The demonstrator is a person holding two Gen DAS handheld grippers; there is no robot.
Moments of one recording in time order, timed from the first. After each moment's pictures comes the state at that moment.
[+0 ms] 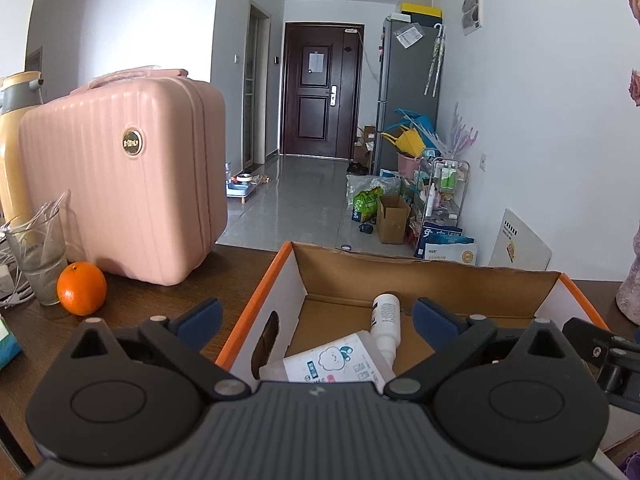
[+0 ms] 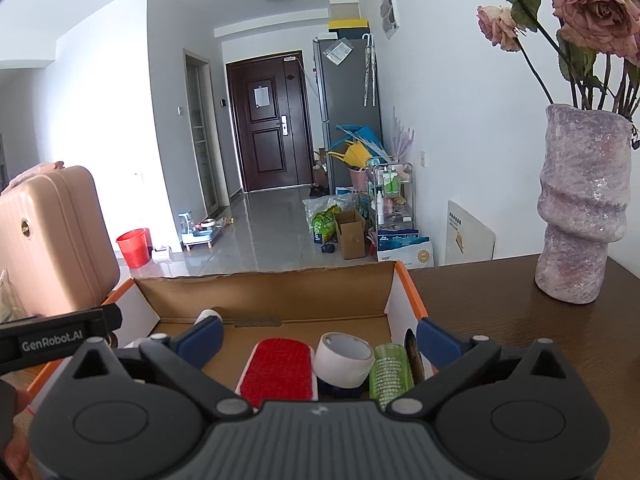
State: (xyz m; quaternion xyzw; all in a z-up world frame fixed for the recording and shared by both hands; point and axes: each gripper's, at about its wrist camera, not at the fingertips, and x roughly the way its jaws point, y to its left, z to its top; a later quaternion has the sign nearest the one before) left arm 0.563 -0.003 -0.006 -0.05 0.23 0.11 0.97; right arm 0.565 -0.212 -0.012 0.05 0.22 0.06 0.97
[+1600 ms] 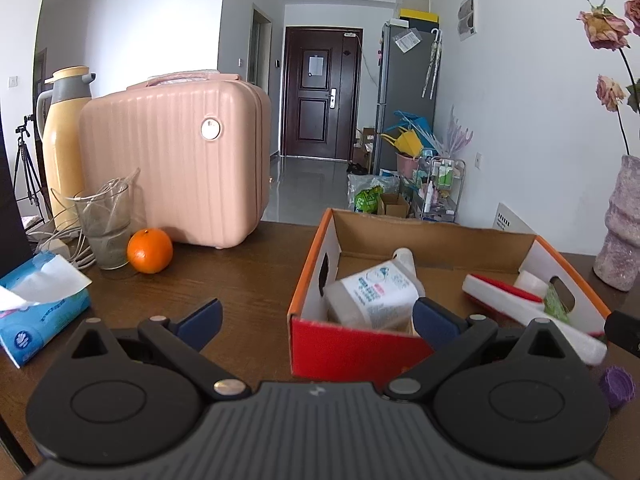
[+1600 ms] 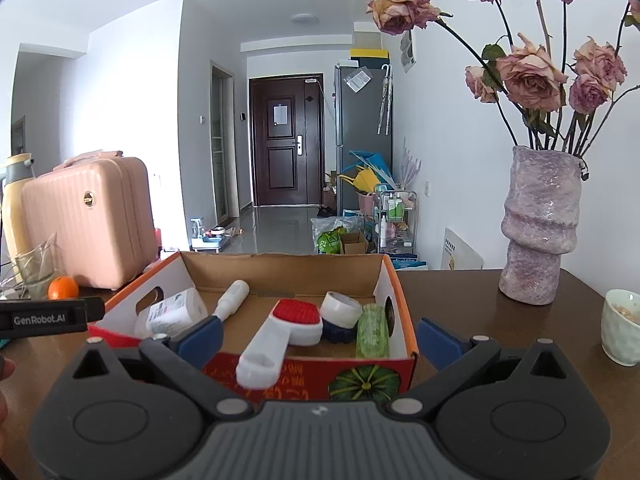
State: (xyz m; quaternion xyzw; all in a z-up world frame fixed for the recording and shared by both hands) left arm 0.446 0.020 -0.004 -0.04 0.22 0.10 0.97; right arm 0.433 -0.218 -0.003 0.00 0.19 0.08 0.98
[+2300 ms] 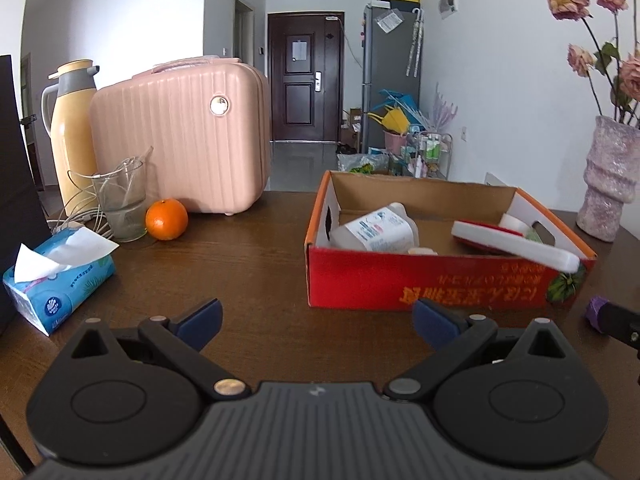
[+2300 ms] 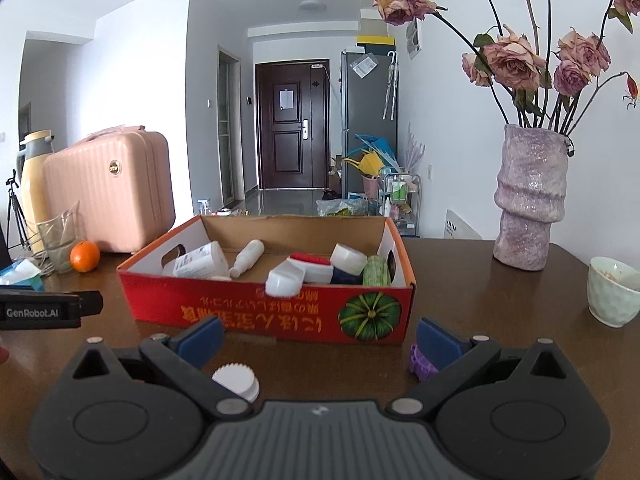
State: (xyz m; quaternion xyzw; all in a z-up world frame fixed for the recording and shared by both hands) left arm 0.388 0.021 -0.014 -0.01 0.25 0.08 0.96; right arm 0.374 -0.217 -0.021 0.00 0.21 0.09 0.97
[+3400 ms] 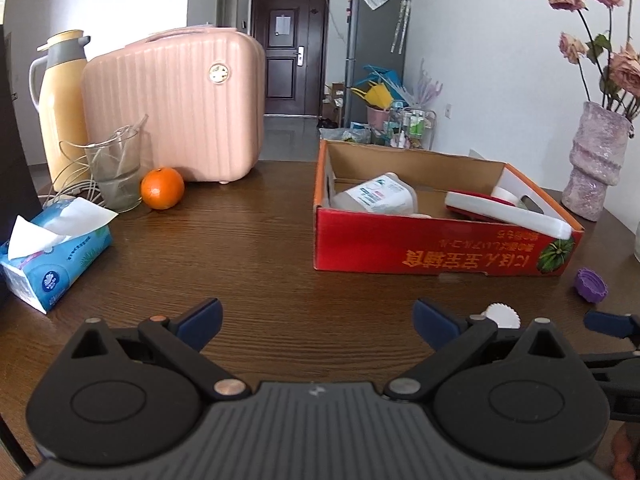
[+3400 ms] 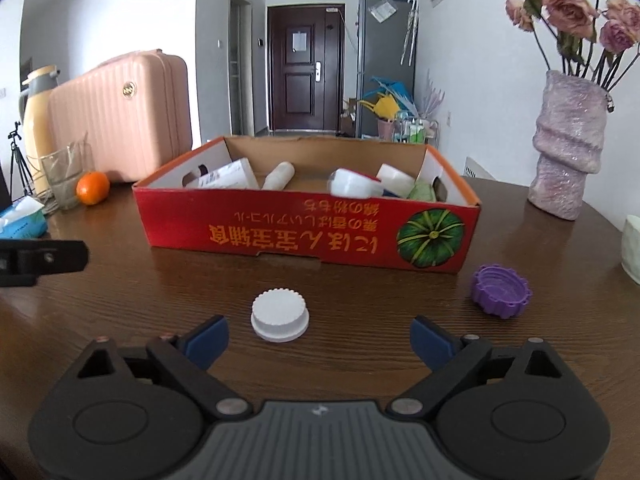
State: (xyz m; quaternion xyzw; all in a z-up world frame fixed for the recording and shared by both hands) left arm 0.376 0.049 -0.020 -0.03 0.29 0.05 0.96; right arm 0.397 -0.165 -0.062 -0.02 0.31 0.10 0.95
